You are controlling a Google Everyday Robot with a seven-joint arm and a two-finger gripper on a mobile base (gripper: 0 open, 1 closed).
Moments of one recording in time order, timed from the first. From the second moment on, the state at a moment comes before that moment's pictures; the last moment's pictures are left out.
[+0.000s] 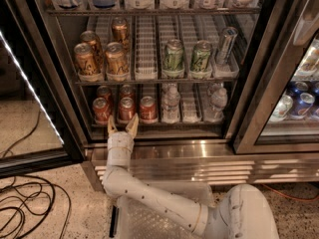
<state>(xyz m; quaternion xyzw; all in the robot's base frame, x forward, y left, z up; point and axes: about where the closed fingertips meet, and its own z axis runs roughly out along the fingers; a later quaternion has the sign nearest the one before) 0.727 0.113 0.599 -0.02 0.65 -0.06 0.75</state>
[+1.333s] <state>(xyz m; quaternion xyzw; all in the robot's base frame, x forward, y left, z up) 0.783 0.105 0.596 0.00 0.65 -0.07 0.75</state>
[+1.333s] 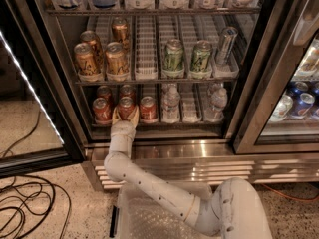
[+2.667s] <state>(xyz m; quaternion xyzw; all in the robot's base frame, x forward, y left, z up) 0.764 0.099 0.602 -0.01 0.62 -0.04 0.78</state>
